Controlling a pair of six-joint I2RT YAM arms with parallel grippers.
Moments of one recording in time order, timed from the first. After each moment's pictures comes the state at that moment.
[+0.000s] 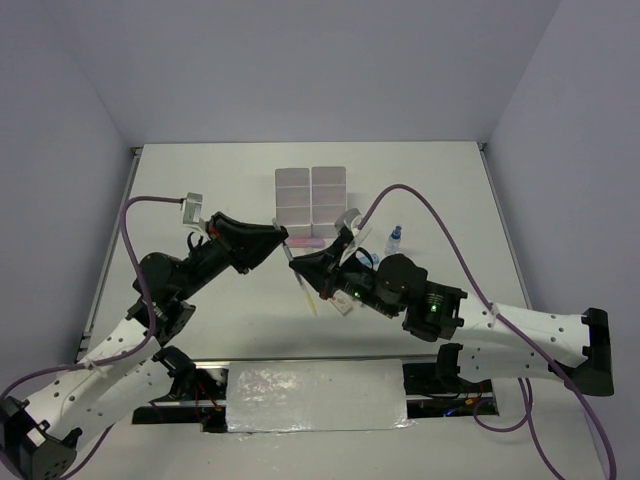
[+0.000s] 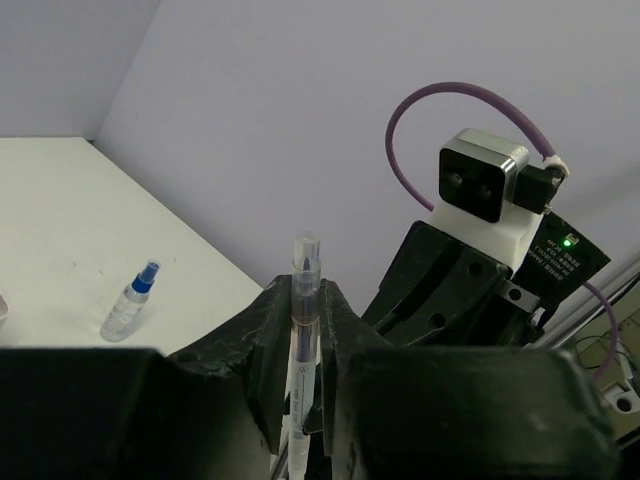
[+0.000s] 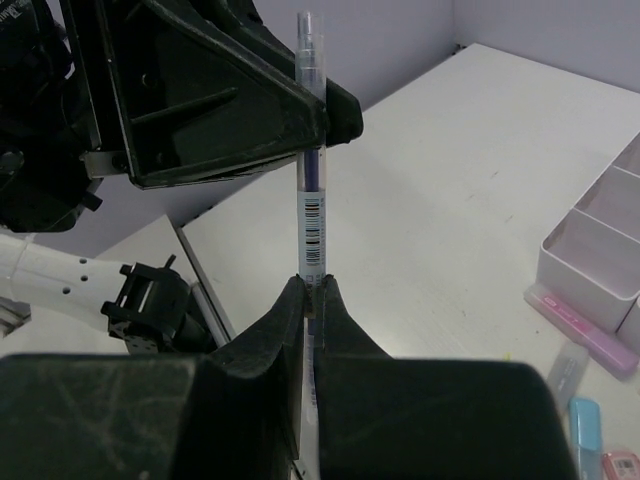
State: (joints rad) left arm -0.61 0.71 0.58 0.53 0.31 -0.81; right arm 1.24 0.97 0.84 0.17 0.26 0.27
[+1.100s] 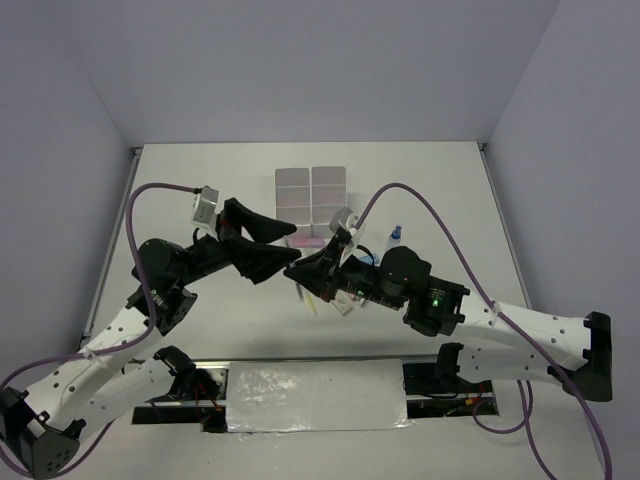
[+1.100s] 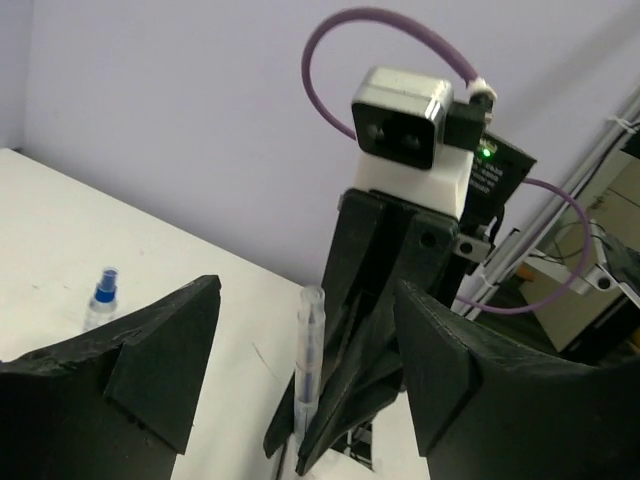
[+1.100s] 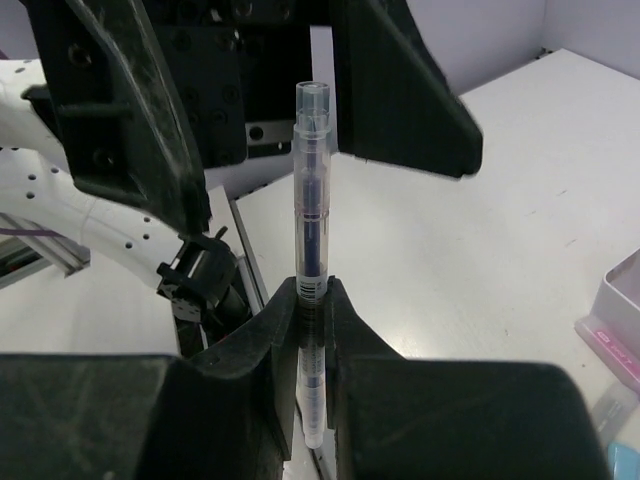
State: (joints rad) left arm -0.61 0.79 0.68 0.55 0.59 -0.70; right arm 1.18 0.97 0.86 0.17 0.02 0.25
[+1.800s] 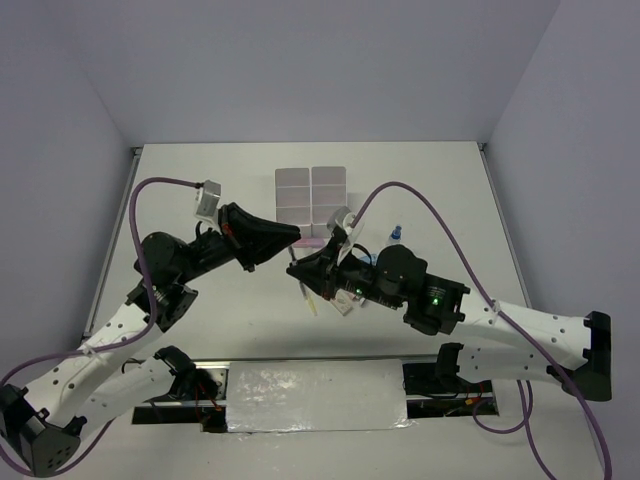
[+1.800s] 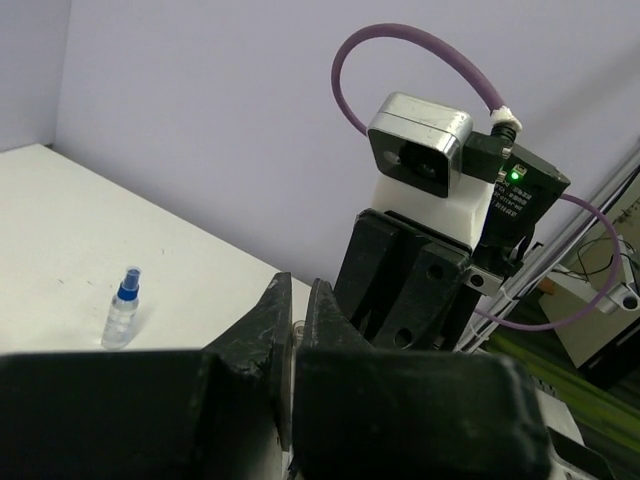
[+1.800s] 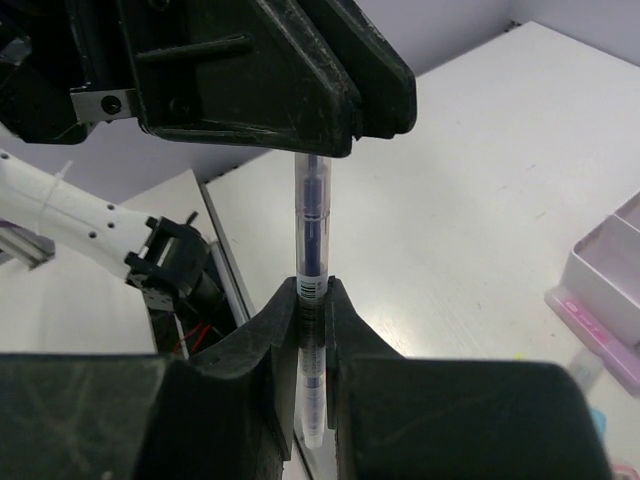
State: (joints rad) left arm -0.62 0.82 0.75 0.45 0.53 -0.66; right arm 1.18 0.98 0.88 0.11 0.06 0.24
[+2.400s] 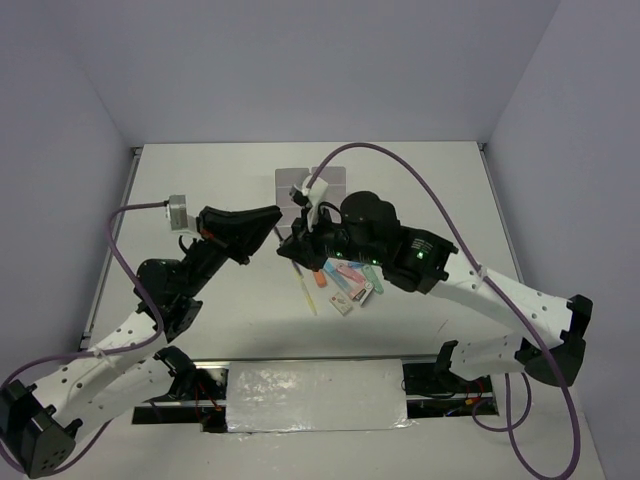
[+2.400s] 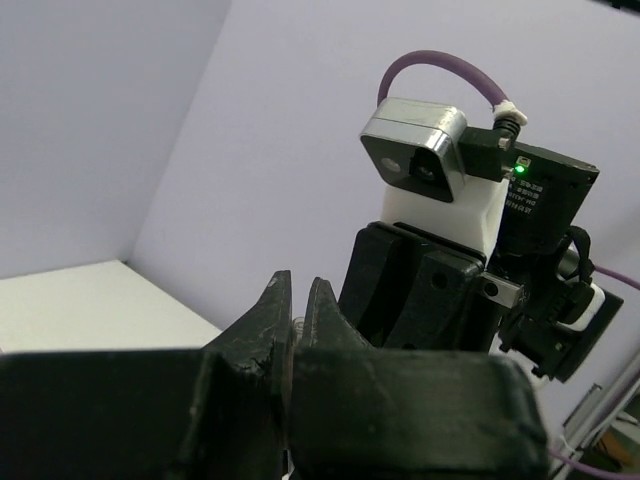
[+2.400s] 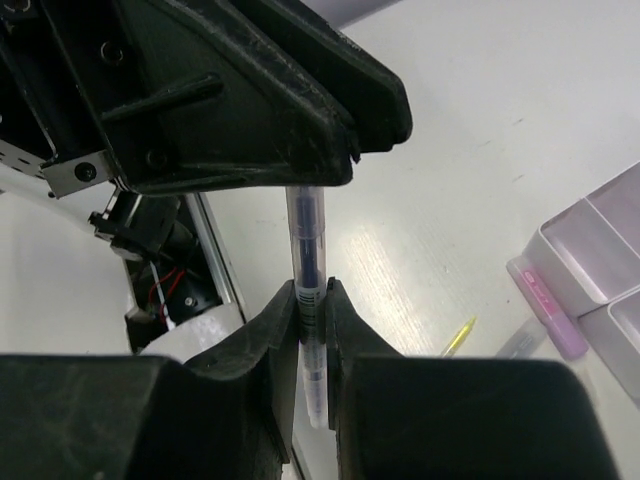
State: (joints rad) left arm -0.66 0.79 0.56 0.79 0.23 -0.69; right arm 1.06 1.22 1.31 -0.32 -0.09 0.14
